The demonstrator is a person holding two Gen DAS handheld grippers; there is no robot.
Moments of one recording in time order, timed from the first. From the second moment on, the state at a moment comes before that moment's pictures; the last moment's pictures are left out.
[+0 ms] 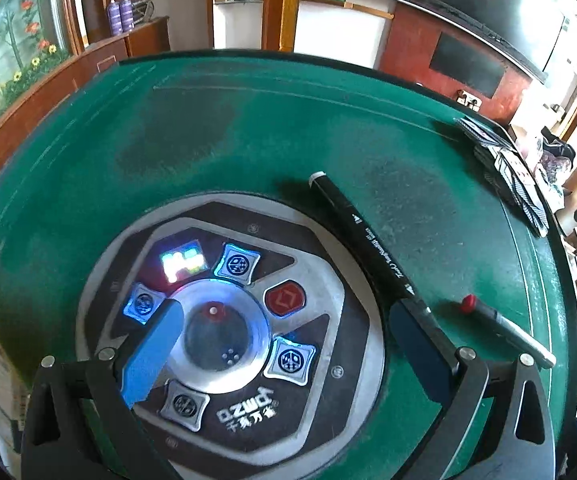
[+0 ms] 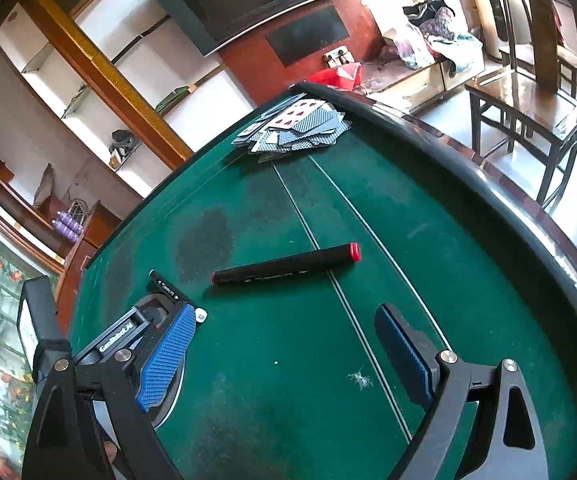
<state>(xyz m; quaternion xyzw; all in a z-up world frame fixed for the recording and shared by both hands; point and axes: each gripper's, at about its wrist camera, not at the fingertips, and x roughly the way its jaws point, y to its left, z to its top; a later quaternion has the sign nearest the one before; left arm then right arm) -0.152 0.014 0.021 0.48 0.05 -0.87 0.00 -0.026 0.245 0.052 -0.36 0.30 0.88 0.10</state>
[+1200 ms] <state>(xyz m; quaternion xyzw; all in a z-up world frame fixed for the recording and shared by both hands) -0.151 0.076 0.012 0.44 -0.09 -0.89 -0.07 -0.036 0.248 0.031 -0.40 0.29 0.86 0.13</state>
